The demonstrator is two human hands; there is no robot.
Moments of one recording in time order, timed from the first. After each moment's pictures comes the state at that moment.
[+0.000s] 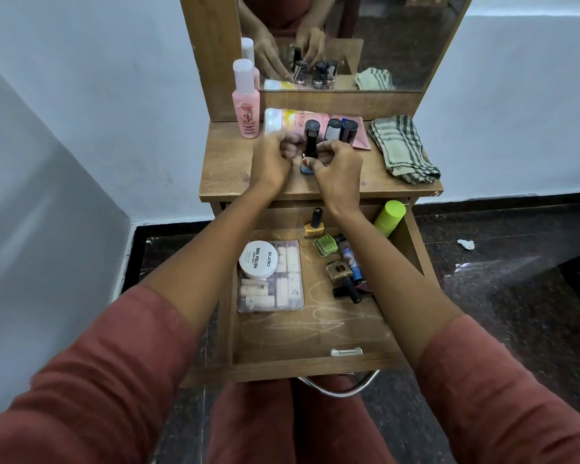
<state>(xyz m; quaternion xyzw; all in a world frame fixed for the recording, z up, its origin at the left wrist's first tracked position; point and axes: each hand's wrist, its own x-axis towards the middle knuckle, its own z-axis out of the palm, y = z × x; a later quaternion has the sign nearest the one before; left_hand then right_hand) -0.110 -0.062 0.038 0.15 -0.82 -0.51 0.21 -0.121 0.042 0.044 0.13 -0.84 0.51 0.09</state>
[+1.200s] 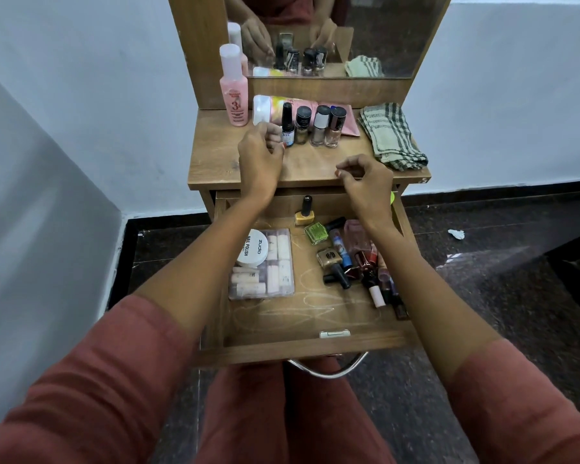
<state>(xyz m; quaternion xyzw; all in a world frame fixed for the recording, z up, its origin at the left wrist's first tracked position) -0.090 -0.044 0.035 0.20 -0.81 -0.45 0.31 -0.112 0.110 0.032 0.15 -0.85 0.49 0.08</state>
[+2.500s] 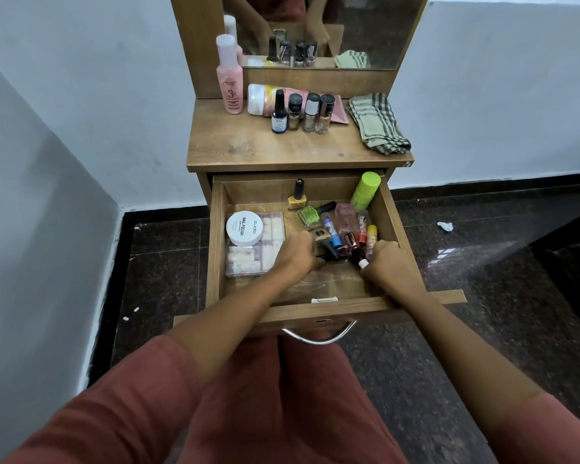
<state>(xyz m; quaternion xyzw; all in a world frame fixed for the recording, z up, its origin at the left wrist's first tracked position) 0.004 0.052 -0.034 0.15 -0.92 -0.36 -0.11 -0.026 0.199 -0.006 0.06 -0.98 0.08 -0.17</state>
